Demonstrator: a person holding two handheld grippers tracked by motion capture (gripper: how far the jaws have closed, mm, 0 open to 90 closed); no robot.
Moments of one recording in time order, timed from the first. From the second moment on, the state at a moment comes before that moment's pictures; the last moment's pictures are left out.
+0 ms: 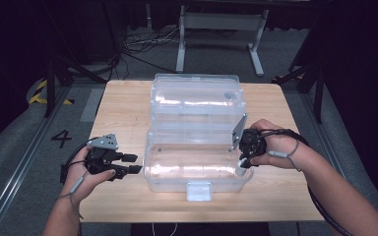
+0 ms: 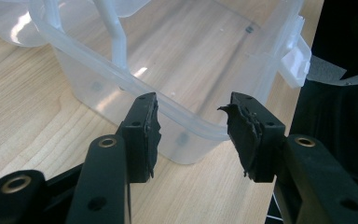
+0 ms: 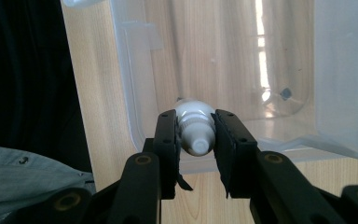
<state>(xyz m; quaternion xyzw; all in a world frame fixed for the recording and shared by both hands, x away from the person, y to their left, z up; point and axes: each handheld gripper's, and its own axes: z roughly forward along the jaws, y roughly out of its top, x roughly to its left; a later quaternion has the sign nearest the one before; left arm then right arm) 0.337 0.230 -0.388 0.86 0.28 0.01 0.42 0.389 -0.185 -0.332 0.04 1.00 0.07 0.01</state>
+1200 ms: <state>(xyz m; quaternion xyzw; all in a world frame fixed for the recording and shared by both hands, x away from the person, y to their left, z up) 0.338 0.229 -0.390 0.86 0.28 0.01 0.42 0.391 -0.174 -0.384 0.03 1.00 0.03 -0.02</state>
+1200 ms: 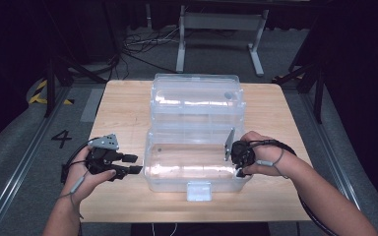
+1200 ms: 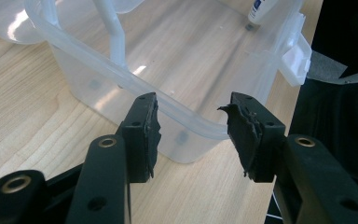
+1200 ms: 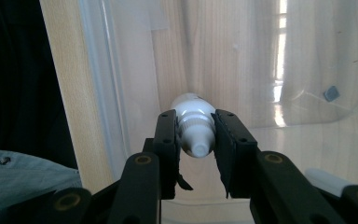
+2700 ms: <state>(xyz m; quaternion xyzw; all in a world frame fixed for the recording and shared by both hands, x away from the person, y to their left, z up) 0.339 0.227 -0.390 0.87 0.28 0.01 0.41 0.379 -0.183 -0.349 0.05 0.99 0.10 0.00</state>
